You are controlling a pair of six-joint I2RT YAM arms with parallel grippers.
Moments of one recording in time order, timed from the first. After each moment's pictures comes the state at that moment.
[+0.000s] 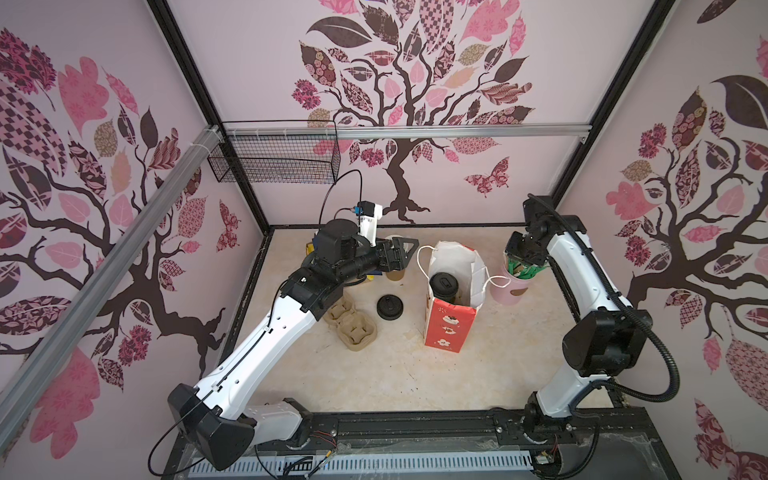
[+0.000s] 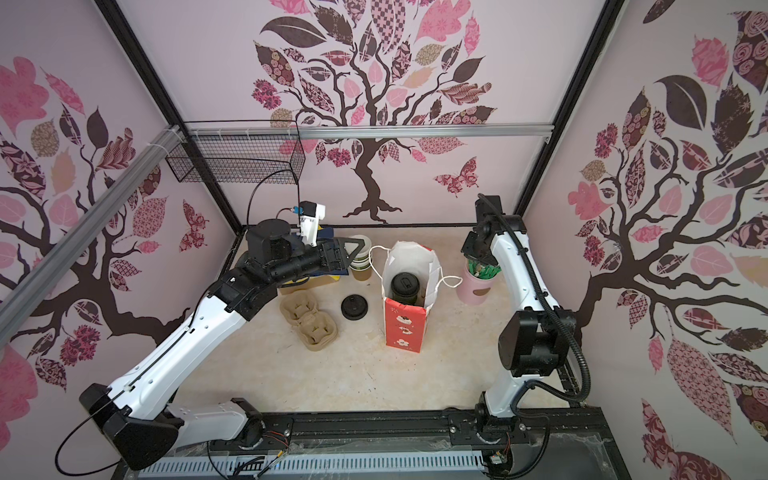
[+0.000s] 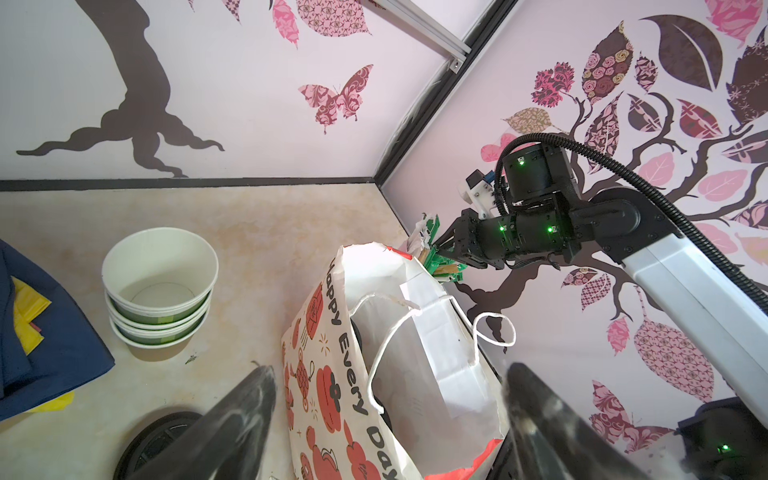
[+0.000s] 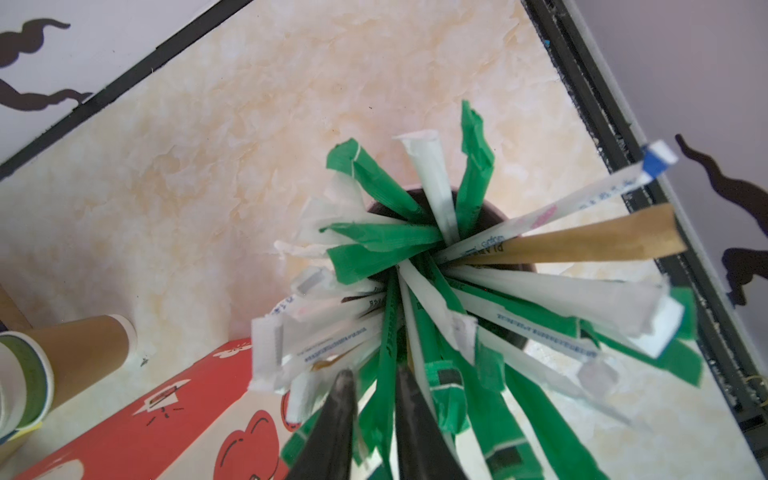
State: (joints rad) left arm -0.59 1.29 1.39 -0.36 0.25 -0.52; right arm 0.00 1.72 1.74 -1.11 0.09 0.49
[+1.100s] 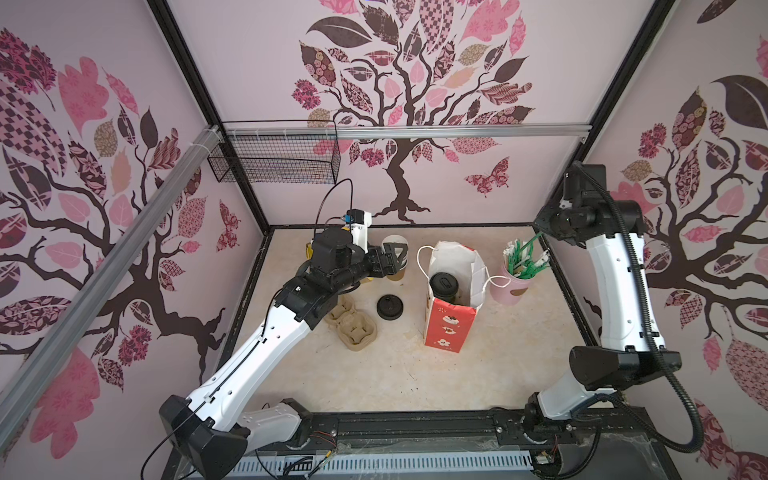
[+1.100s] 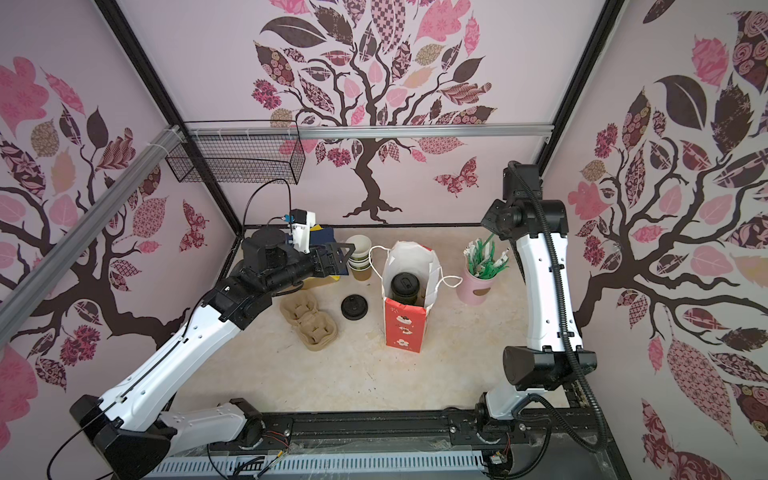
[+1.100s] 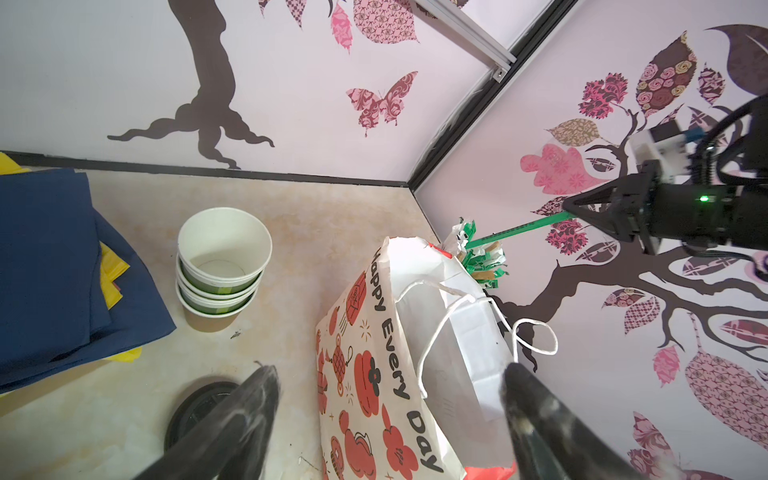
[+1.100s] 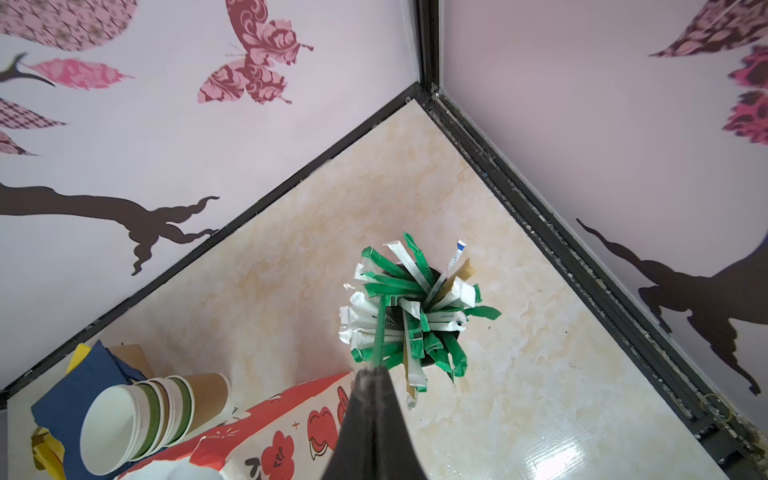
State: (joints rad) left arm -0.58 1.22 1.30 -0.36 0.14 -0.54; right arm -0.02 1.62 2.16 -1.31 0.20 0.55
